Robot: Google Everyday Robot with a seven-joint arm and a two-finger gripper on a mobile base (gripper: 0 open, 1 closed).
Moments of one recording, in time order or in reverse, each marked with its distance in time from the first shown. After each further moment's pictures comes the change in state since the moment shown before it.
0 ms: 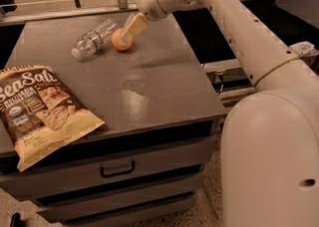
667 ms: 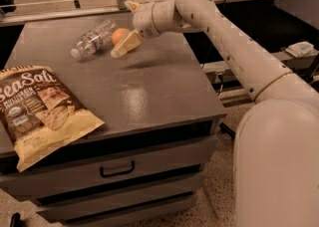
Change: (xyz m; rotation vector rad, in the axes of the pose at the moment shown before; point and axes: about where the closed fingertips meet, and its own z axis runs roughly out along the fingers) arm 0.013 0.029 0.034 -0.007 -0.116 0.036
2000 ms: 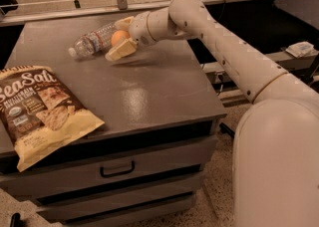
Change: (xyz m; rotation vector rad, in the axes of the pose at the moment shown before) arm 0.019 0.020 0.018 -0.029 0.035 0.065
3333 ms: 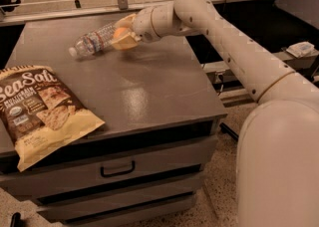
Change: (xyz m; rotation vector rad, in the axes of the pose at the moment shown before) arm -0.007 -0.007 -0.016 0.016 0.001 -0.019
